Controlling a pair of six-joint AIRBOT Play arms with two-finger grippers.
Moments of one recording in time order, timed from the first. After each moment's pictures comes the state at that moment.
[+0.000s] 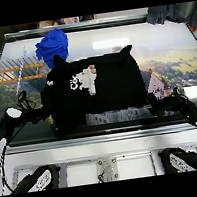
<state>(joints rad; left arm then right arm) 0.19 -1.13 0.66 1.05 -0.83 -1.52 -0.10 -1.10 0.45 2.10 -0.56 -0.99</state>
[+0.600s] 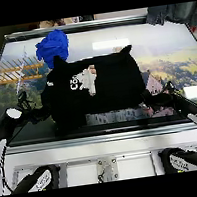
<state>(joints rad) 0.19 -1.12 0.65 1.05 -0.84 -1.51 -0.02 -1.25 0.52 2.11 -0.43 -1.10</state>
